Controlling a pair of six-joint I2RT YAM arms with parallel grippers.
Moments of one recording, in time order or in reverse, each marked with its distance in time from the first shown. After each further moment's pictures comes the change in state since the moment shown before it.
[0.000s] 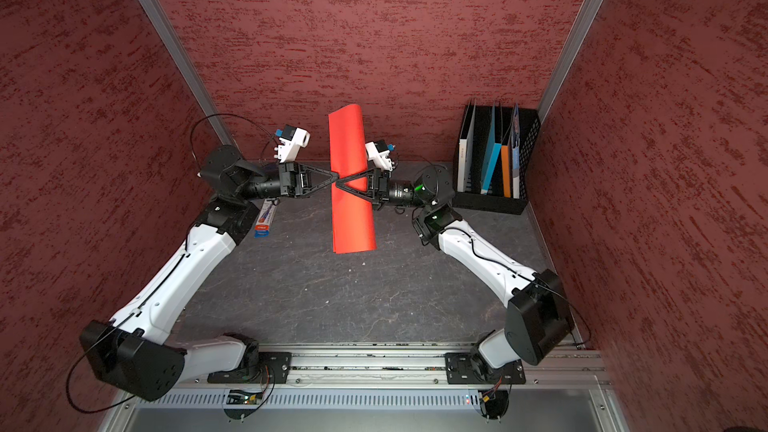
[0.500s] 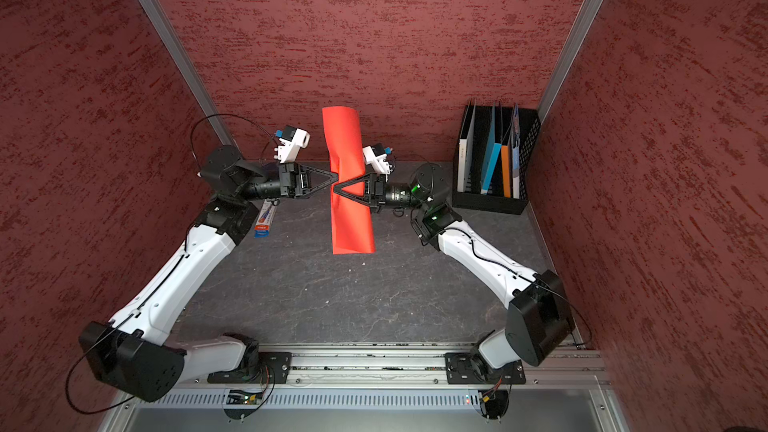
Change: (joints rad) left arm 0.000 -0.003 0.000 -0.020 -0.001 0.008; right arm 0.010 -0.011 0.002 -0.127 -0.003 -0.114
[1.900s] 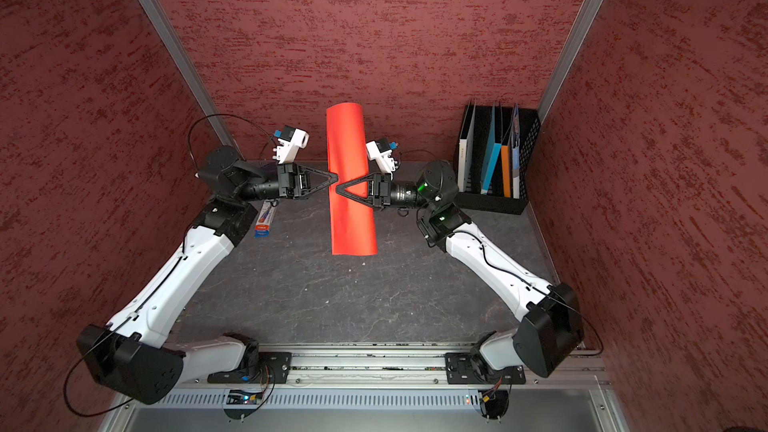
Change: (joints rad) left arm 0.000 -0.011 0.000 -0.009 0.001 0.003; right arm 0.001 -0.064 0.030 -0.079 -0.002 -0.084
